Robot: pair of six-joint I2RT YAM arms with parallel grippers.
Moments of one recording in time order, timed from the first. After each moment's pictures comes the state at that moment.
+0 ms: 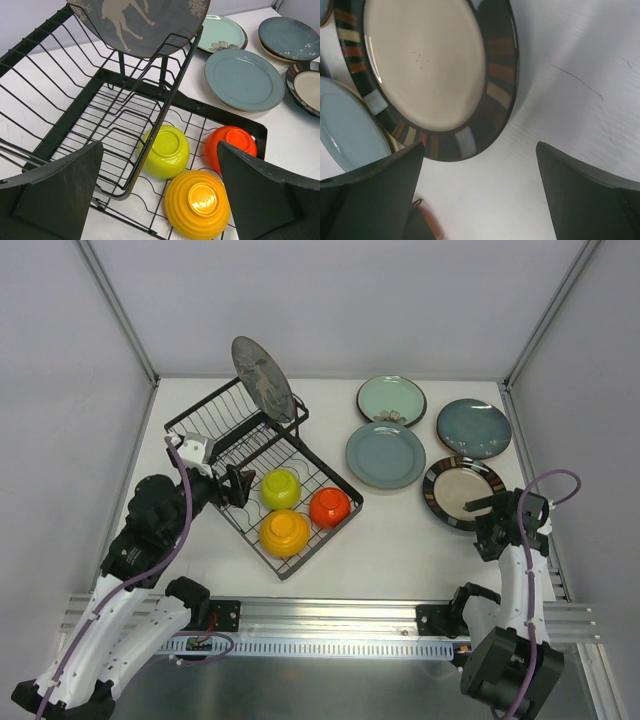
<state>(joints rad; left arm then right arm) -0.44 0.57 0.80 -0.39 -0.03 -0.08 -0.36 0.79 0.52 -0.65 -0.04 0.91</state>
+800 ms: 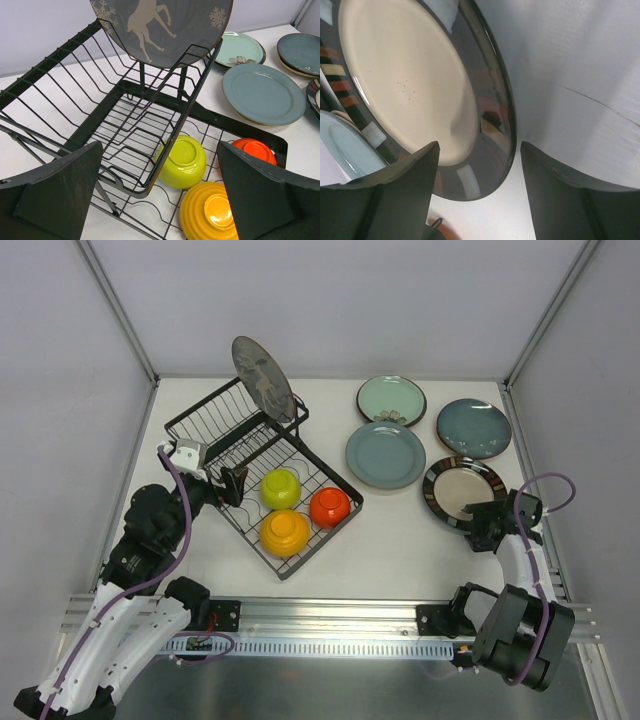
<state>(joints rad) -0.44 0.48 0.73 -0.31 -0.11 -0.04 -0.39 1.01 0.41 -0.37 -0.11 1.07</state>
